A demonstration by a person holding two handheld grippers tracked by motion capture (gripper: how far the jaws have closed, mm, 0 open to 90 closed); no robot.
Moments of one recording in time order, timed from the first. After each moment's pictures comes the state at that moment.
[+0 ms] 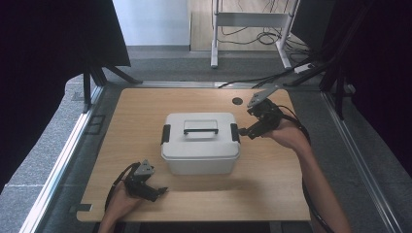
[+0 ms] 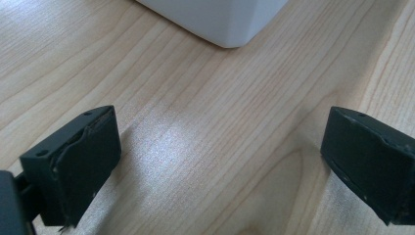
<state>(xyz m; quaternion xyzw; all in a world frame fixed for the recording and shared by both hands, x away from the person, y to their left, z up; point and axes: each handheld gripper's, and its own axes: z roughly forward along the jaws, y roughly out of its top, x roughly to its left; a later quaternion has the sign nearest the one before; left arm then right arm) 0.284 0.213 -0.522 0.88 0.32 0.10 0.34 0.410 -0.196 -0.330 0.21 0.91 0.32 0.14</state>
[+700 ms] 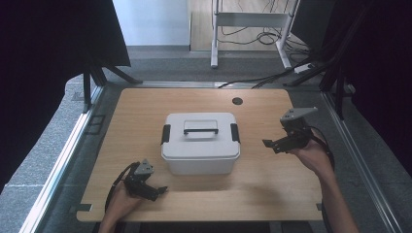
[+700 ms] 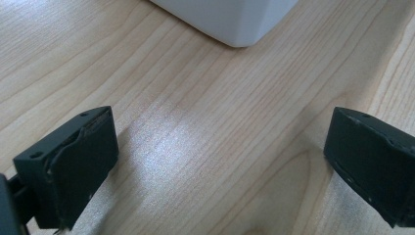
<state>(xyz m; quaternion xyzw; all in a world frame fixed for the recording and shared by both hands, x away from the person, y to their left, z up) 0.285 0.214 -0.522 0.87 0.33 0.11 0.34 0.371 -0.277 -0.362 0.32 0.86 0.34 0.18</state>
